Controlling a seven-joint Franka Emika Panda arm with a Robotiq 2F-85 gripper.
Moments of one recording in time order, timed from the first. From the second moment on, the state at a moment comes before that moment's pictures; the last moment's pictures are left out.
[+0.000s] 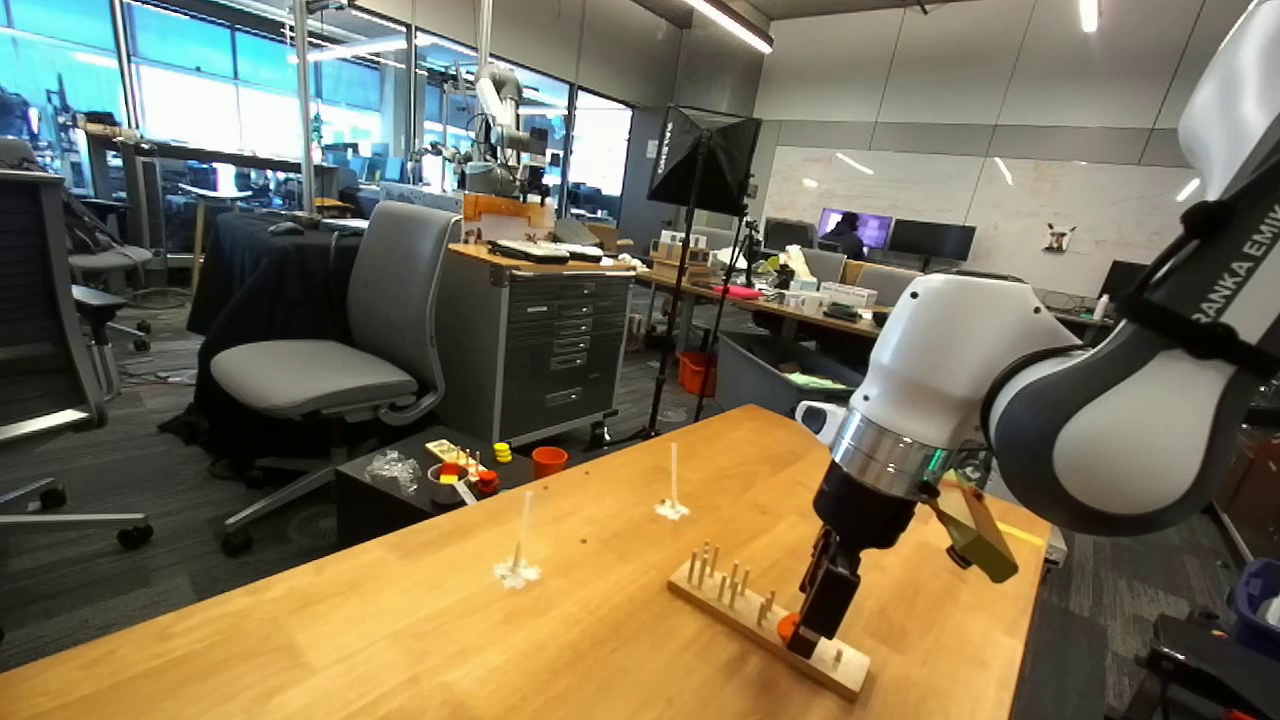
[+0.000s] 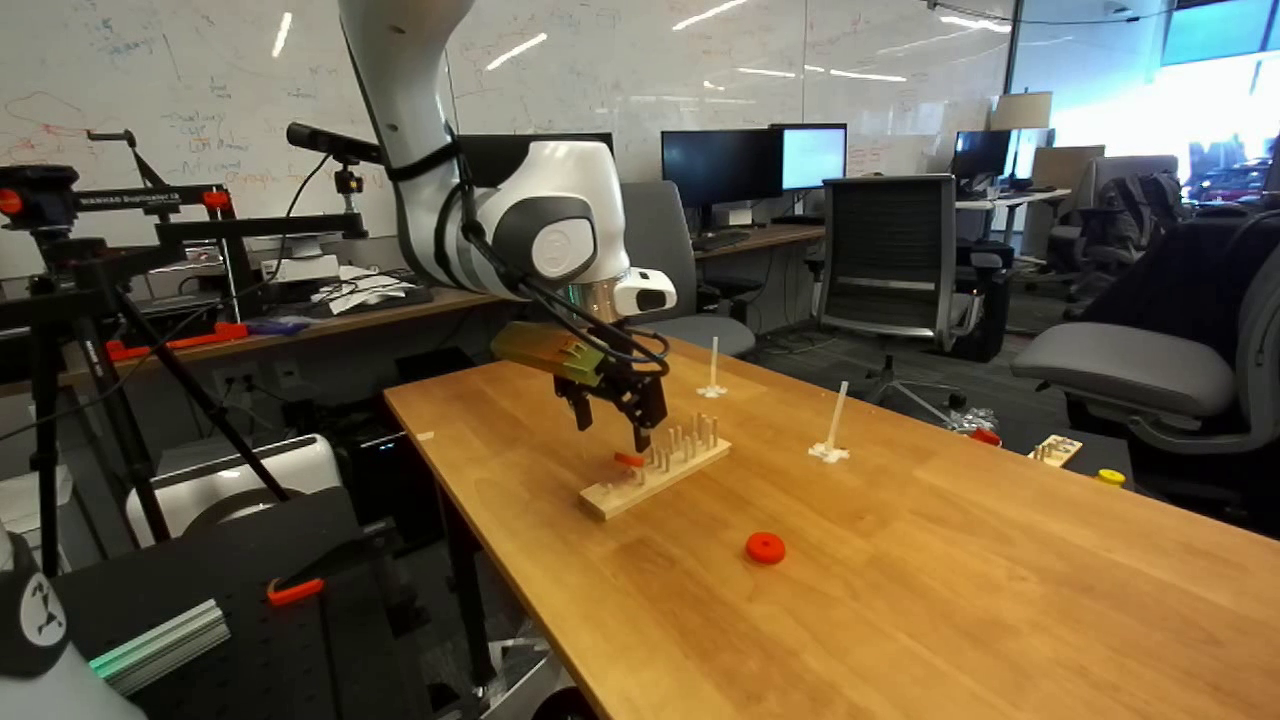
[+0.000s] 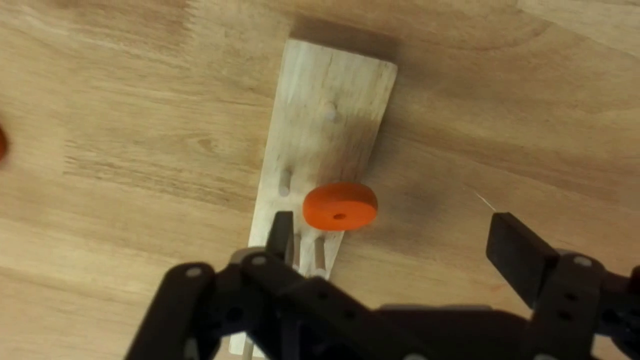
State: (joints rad) arm 0.17 0.40 0.14 -2.45 -0.06 3.00 -0.02
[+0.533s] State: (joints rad) arm 0.19 0.40 0.14 -2.46 -0.06 3.00 -0.02
